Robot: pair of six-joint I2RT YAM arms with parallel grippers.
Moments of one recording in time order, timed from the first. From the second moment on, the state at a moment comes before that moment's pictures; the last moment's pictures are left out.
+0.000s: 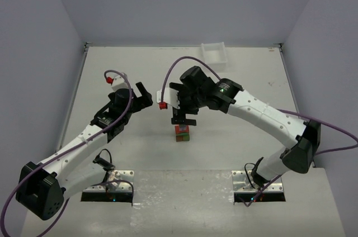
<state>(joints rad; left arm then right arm) -0.46 0.97 0.61 -0.15 -0.37 -0.65 0.90 1.50 1.44 -0.81 -0.24 -0.73</state>
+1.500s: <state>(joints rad) -0.46 1.09 0.62 -0.10 -0.37 -0.49 0.44 2.30 1.70 -0.76 -0.81 -1.45</state>
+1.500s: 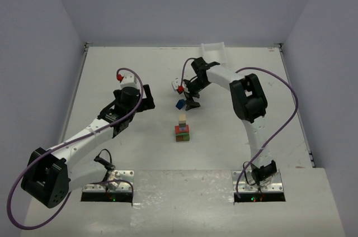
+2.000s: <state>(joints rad) -0.46 1.13 0.62 -0.08 -0.36 -0.47 0.45 2.32 1.70 -0.76 -0.86 -1.46</state>
